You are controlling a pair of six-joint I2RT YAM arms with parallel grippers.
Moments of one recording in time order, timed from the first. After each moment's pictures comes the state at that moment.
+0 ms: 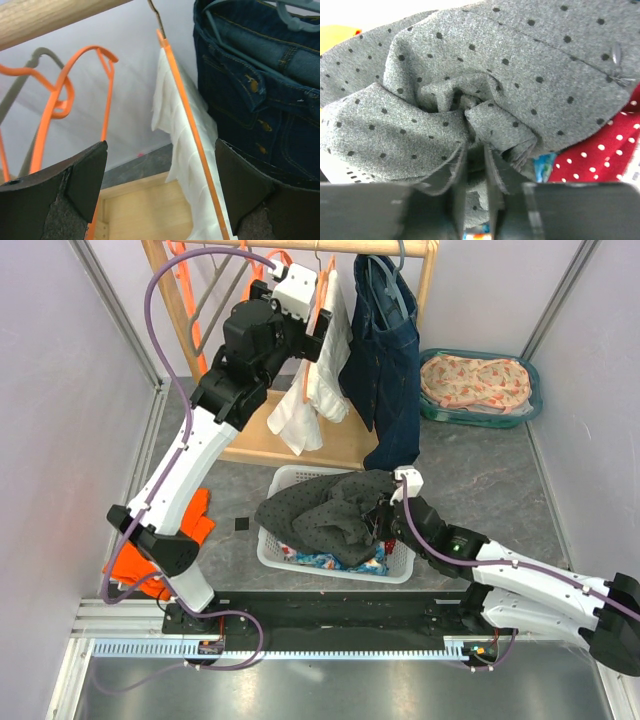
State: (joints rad) left arm -0.62 1.68 2.08 -0.38 -0.31 0.27; right arm 0.95 0.95 0.54 -0.09 0.31 0.68
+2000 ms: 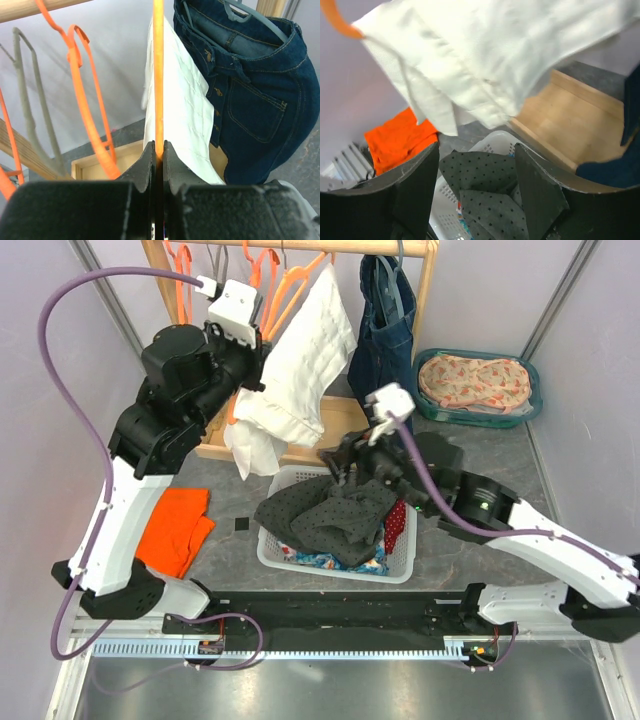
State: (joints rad) left arm -0.65 1.42 2.09 -0.71 -0.23 0.11; right arm 1.07 1.13 1.38 -0.35 0.36 0.29
